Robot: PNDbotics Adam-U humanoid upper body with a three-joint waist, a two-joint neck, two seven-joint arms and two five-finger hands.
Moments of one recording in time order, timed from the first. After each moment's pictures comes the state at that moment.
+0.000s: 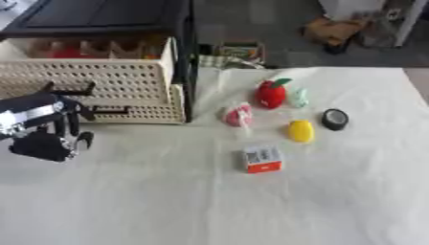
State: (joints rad) left arm -0.56 0.95 -0.18 -1.76 -0.41 0.36 -0.63; right arm -0.33 -0.56 -0.11 -1.98 0.07 0.10 -0.46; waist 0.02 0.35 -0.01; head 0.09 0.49
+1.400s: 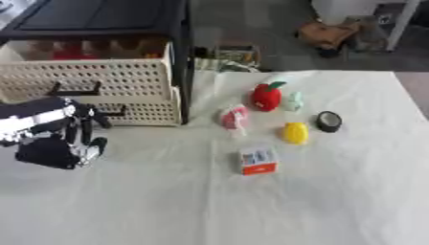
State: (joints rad) left arm -0.55 0.90 -0.16 -1.87 -0.35 0.36 -0.64; right arm -0.32 -0.55 -0.12 -1.98 0.06 0.10 -0.45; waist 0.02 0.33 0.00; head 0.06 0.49
